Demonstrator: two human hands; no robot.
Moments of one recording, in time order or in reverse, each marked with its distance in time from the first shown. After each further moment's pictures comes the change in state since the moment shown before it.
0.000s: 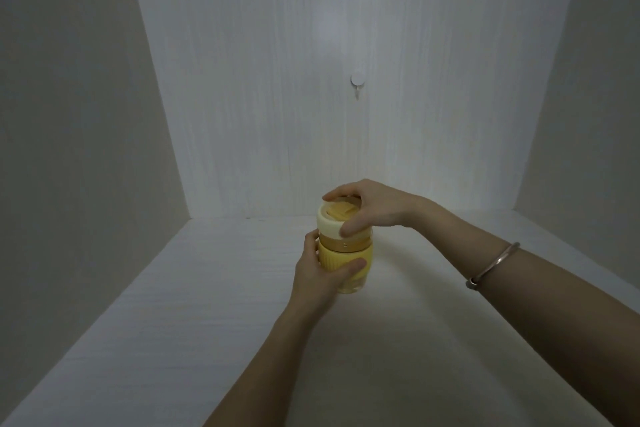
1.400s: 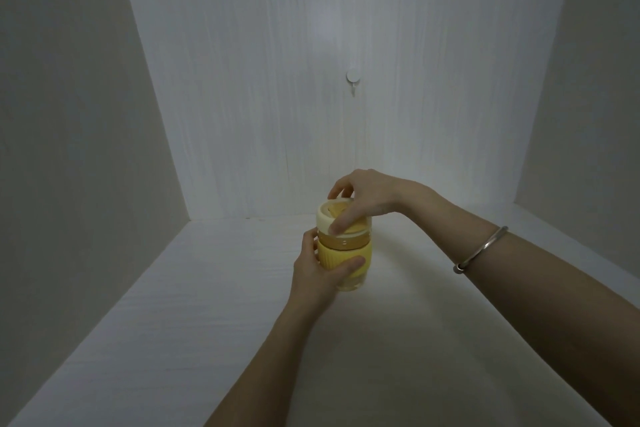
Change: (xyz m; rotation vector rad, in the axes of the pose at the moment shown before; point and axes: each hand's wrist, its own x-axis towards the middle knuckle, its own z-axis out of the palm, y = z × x) left_hand 0.002 -0.004 -0.001 0.042 0.013 0.024; right_hand 0.011 -0.012 -0.009 -0.234 0.024 0.092
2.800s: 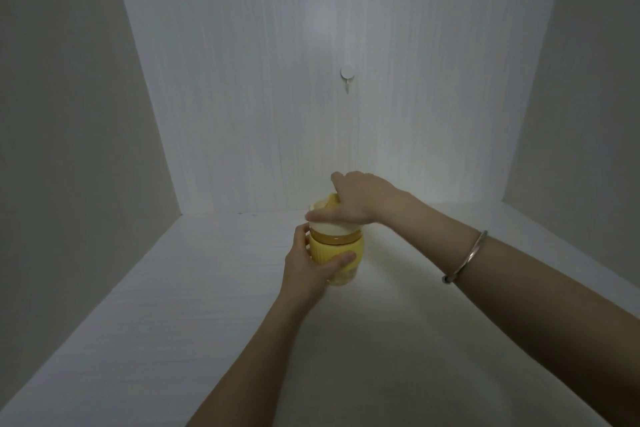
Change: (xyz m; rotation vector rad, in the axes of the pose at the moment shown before) left_hand 0.005 -0.006 0.000 0.015 0.021 -0.020; right_hand -0.014 -0.017 0.016 -0.348 0.143 0.079
